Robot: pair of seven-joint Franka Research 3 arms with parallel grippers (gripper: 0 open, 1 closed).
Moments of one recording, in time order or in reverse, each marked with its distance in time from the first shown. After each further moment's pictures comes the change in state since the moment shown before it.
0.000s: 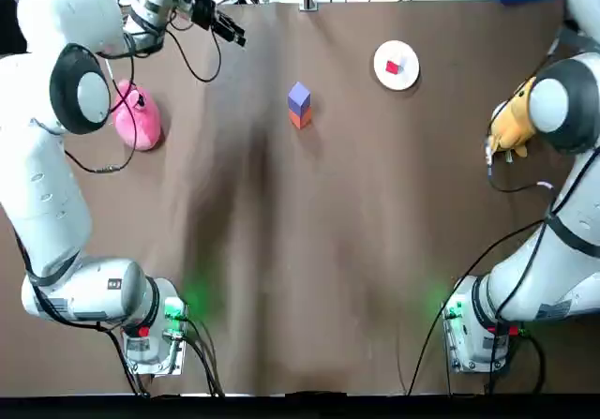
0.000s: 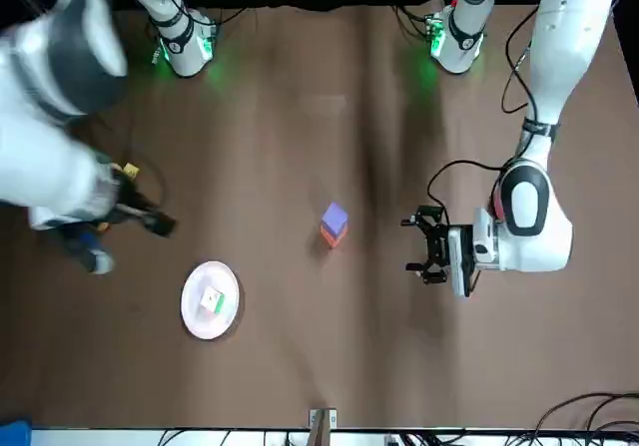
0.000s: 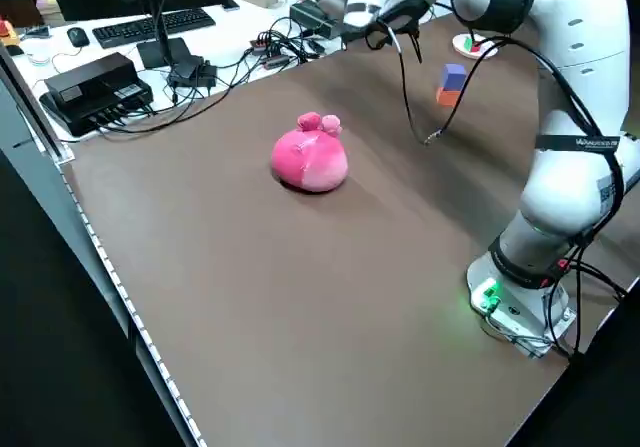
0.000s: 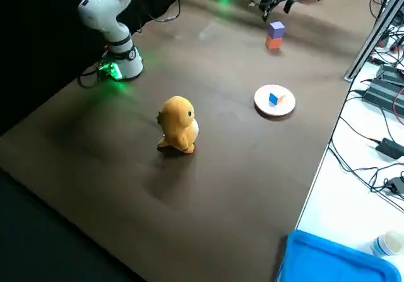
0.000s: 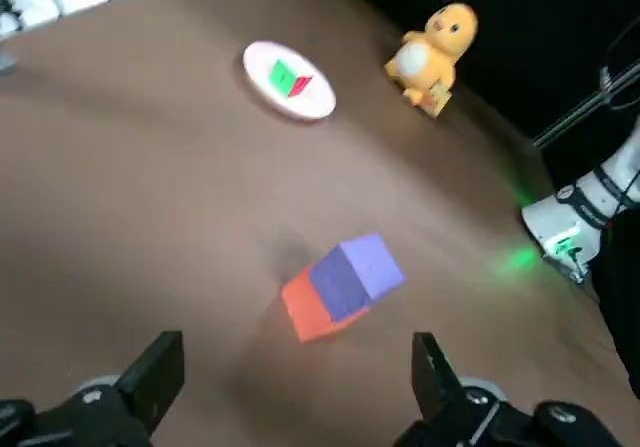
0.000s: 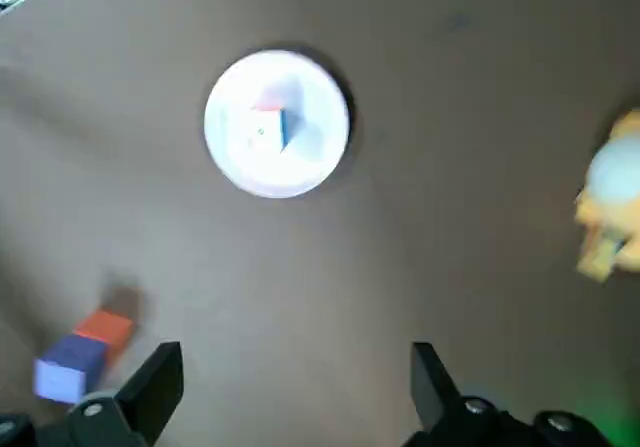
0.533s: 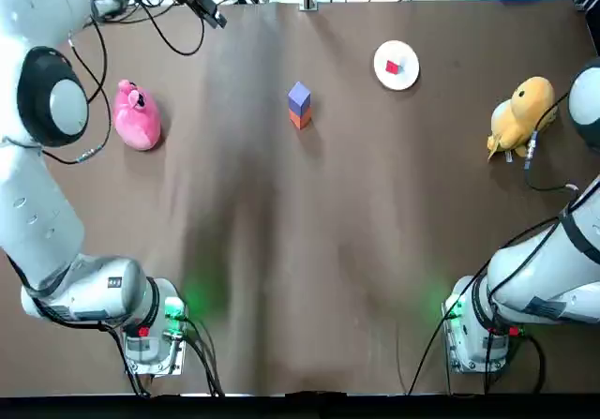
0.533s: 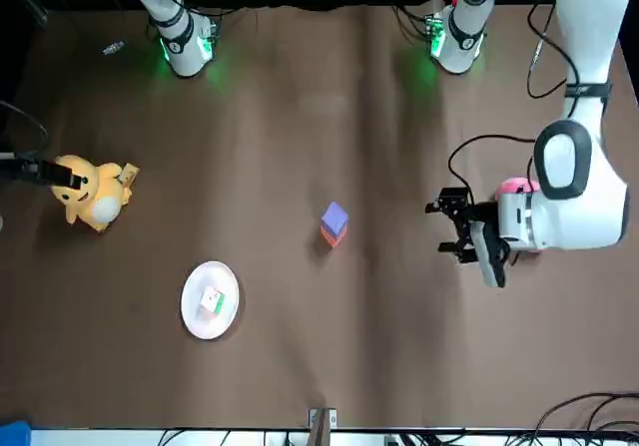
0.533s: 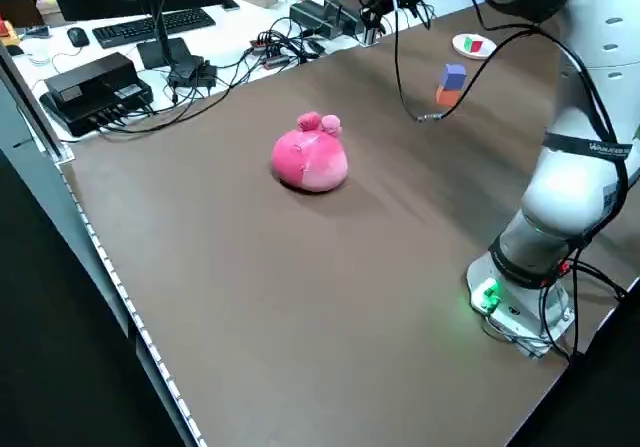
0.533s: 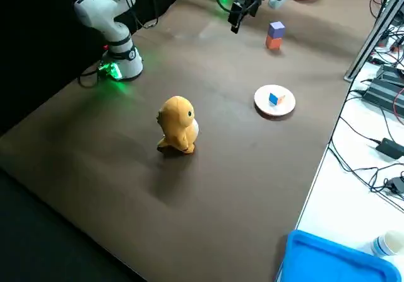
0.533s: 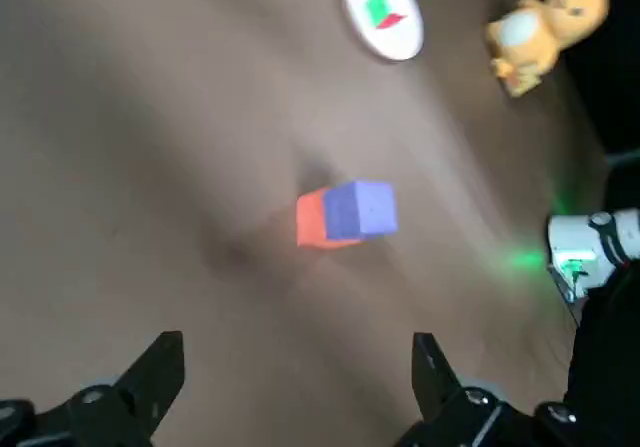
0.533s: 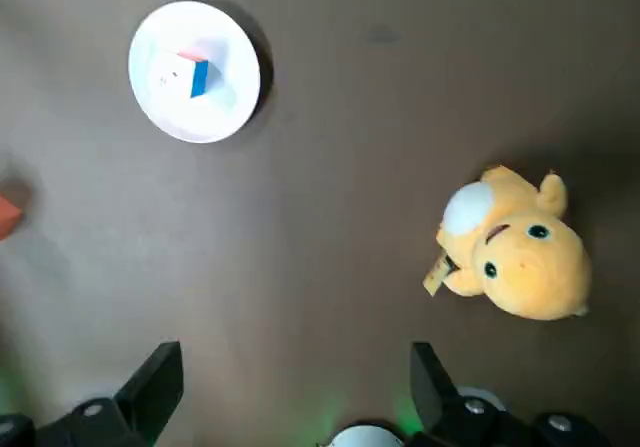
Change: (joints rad) left arm 0.019 -0.158 0.003 0.001 0.261 -0.081 -0.544; right arm -0.166 -0.103 0.003 -0.037 -0.033 -0.155 -0.398
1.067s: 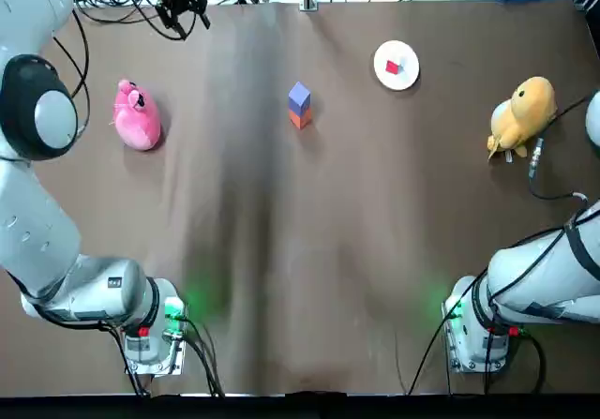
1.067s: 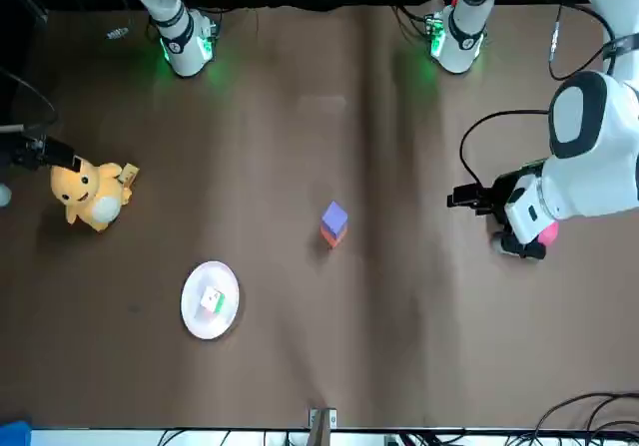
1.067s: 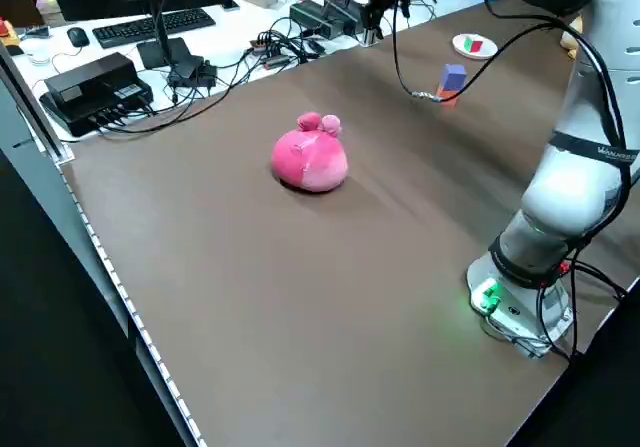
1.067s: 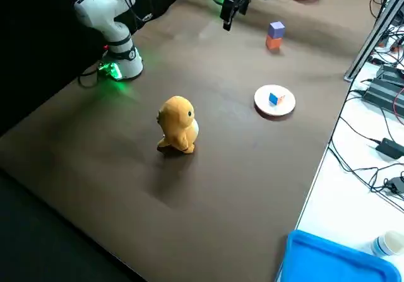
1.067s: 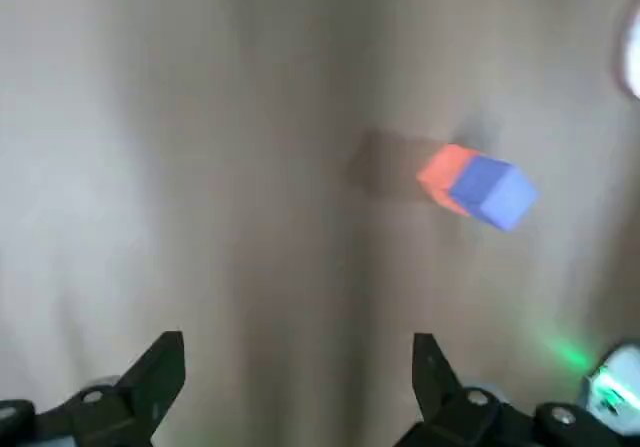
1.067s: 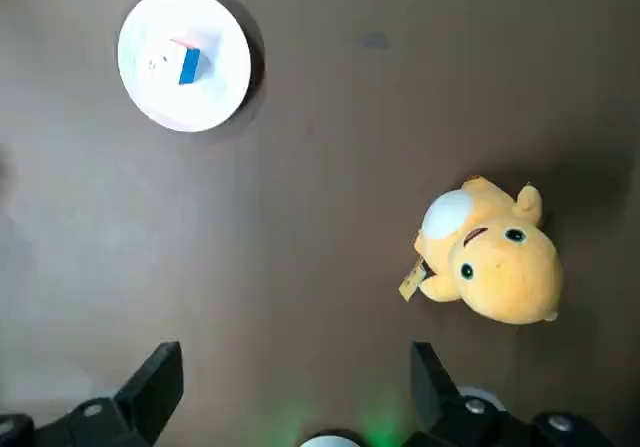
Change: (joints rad) left arm -0.004 -0.103 -0.009 -0.004 0.367 -0.110 -0.820; right arm 0.008 -0.162 -0.018 -0.233 -0.027 0.118 -0.095
